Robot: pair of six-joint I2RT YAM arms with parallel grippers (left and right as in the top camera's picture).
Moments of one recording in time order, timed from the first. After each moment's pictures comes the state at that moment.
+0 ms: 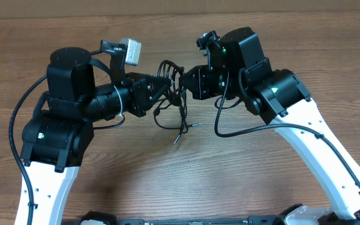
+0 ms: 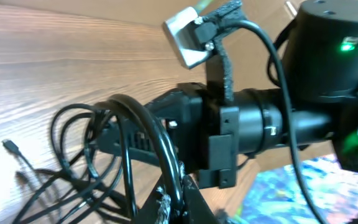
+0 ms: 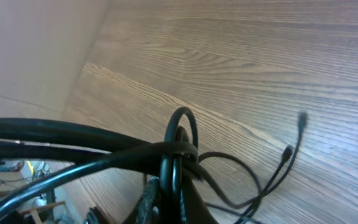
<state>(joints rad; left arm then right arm) -0.22 1.18 1.41 -0.74 0.76 -0.41 0.53 1.53 1.57 -0.78 -0.42 0.41</state>
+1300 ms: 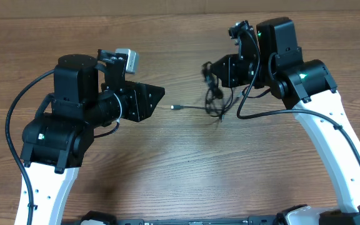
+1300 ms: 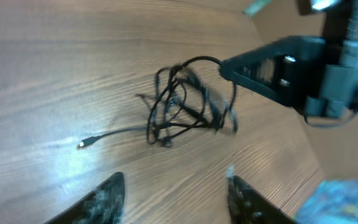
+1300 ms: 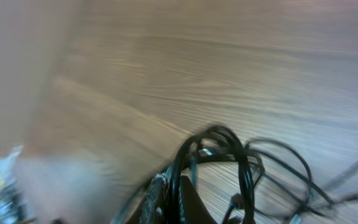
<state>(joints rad) -0.22 1.18 1.41 -0.91 0.52 -0.32 0.33 1.53 1.57 -0.82 -0.50 0.24</state>
